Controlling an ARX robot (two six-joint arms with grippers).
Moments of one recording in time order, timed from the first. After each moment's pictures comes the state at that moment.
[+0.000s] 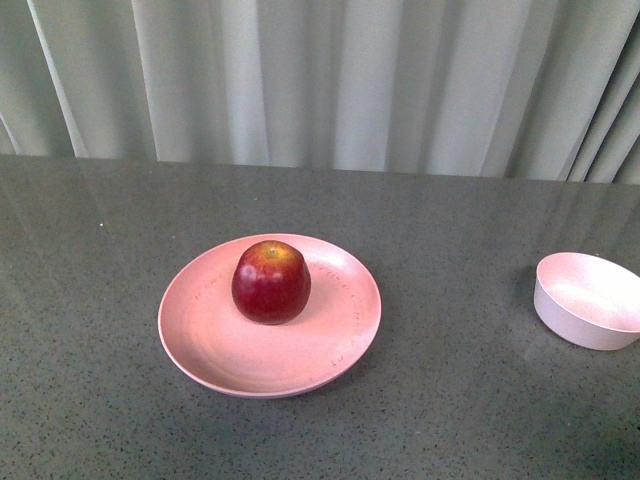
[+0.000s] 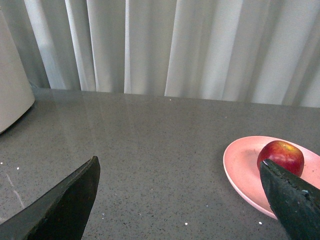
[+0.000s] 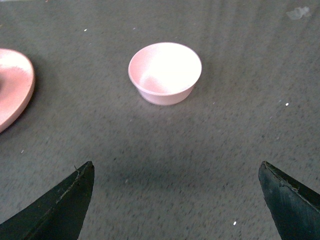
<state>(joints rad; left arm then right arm) 0.00 0.02 0.02 0.00 0.00 -0.01 -0.14 0.52 0.22 -0.09 -0.09 -0.01</state>
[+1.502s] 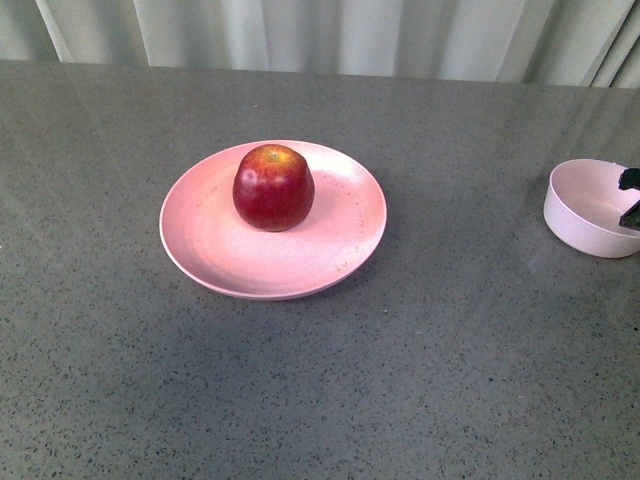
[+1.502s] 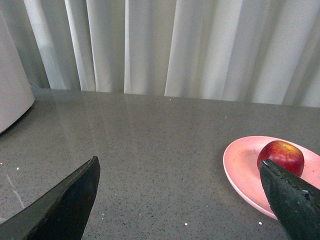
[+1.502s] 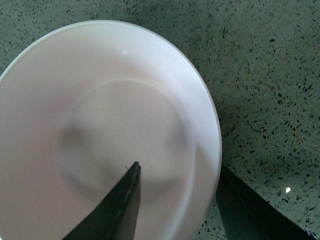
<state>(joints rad) 0.00 0.02 0.02 0.00 0.00 -0.01 -0.15 2.00 0.96 0.25 -0.05 0.22</state>
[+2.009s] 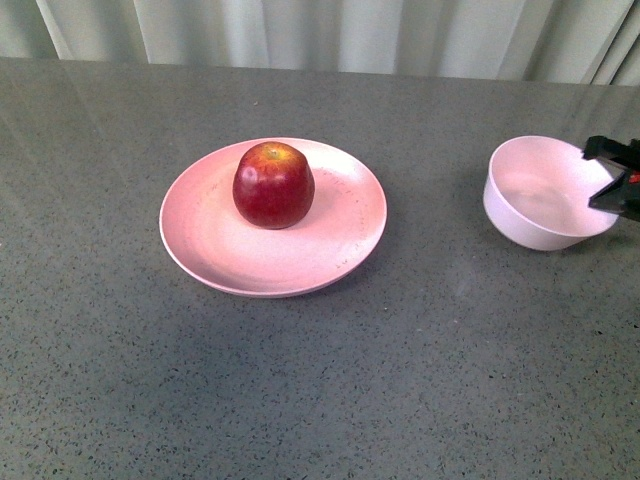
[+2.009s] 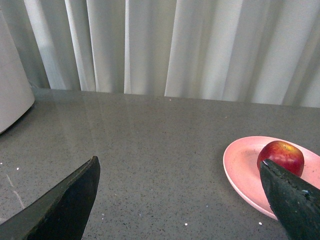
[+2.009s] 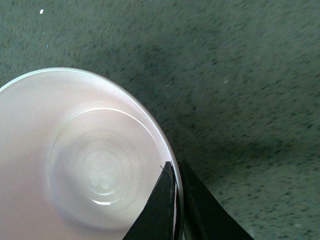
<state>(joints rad) 0.00 0.02 0.02 0.00 0.00 -0.01 -0.03 1.92 0.92 0.25 -0.12 0.28</state>
